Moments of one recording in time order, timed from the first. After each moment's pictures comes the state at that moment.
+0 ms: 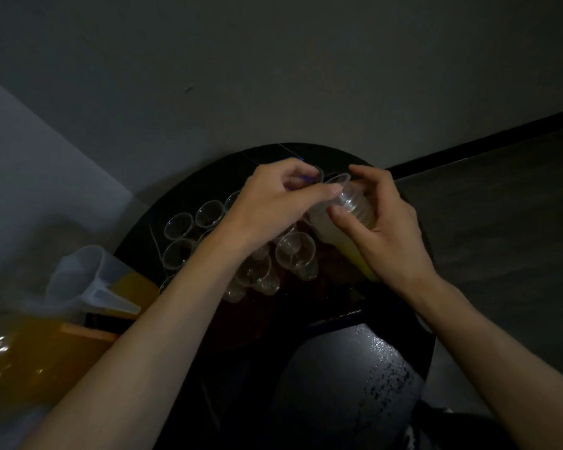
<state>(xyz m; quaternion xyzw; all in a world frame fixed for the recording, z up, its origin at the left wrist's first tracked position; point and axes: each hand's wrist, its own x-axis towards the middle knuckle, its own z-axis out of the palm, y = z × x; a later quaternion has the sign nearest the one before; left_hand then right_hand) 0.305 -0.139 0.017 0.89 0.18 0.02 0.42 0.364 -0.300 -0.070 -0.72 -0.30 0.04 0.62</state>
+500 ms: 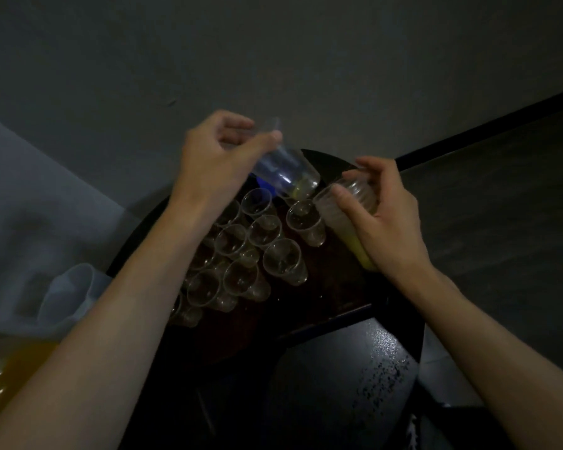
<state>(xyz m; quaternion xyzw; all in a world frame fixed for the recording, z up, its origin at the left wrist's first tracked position) 0.321 -0.134 0.059 0.87 0.21 0.19 0.41 0.380 -0.315 -0.062 -0.71 -0.23 0.04 0.67</state>
